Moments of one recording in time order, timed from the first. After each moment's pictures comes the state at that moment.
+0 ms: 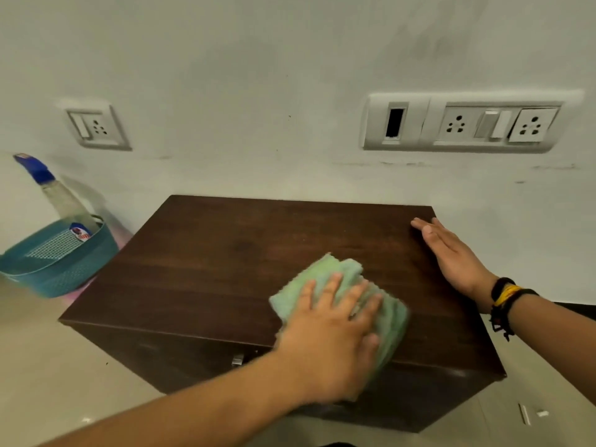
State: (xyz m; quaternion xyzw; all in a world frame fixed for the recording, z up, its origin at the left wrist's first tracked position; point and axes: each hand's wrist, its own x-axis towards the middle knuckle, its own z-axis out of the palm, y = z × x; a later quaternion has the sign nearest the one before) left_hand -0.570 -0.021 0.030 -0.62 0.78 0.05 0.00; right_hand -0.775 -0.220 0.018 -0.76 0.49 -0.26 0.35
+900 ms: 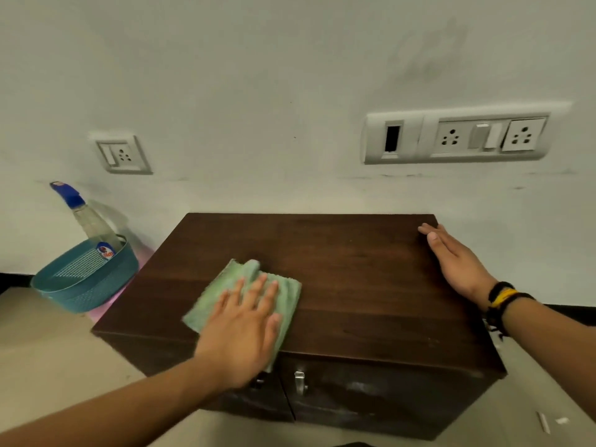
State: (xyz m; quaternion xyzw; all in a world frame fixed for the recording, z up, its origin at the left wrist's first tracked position) left_hand -0.449 0.028 0.026 -0.78 0.62 0.02 -0.01; right_hand -0.757 -0.220 0.016 -0.74 0.50 -0.28 0.35
